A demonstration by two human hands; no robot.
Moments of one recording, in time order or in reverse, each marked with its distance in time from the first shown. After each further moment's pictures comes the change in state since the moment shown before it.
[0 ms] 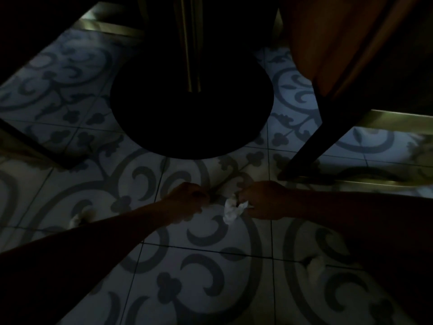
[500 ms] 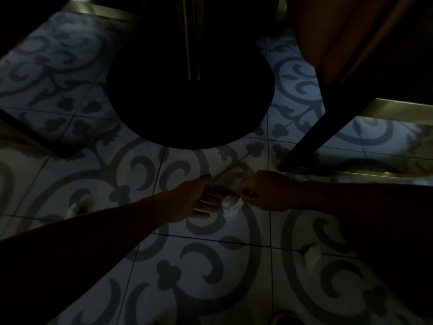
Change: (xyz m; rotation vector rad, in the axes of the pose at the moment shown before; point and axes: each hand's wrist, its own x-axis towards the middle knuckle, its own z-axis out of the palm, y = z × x) left_hand -0.004 0.004 0.018 -0.614 -0.247 -0.234; right_hand -0.016 -0.017 -0.020 0.092 0.139 -0.062
